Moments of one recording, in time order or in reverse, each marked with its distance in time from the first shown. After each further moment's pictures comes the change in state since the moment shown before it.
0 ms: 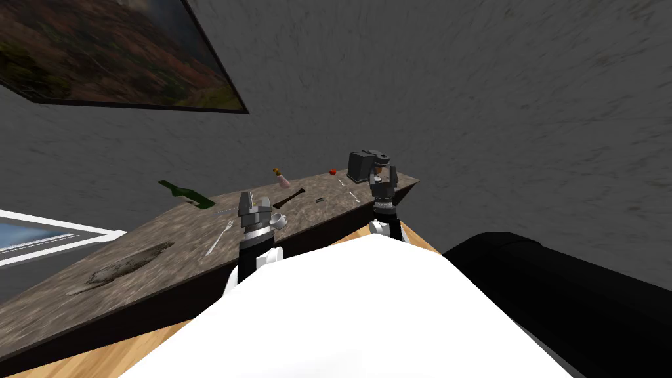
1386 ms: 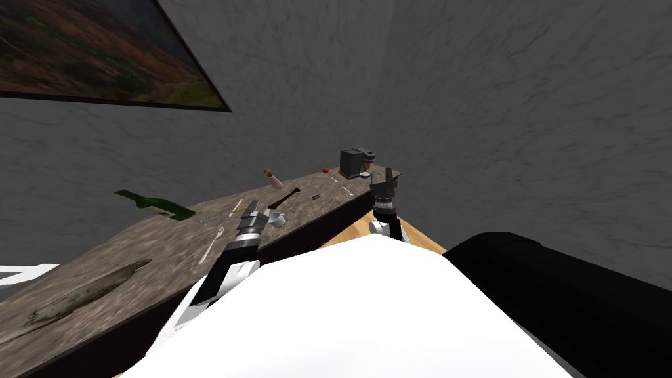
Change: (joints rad) left arm 0.059 0.375 0.069 0.034 0.273 0.333 0.043; right arm 0.000 0.000 0.000 0.000 0.000 0.000 0.000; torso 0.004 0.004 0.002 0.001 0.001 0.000
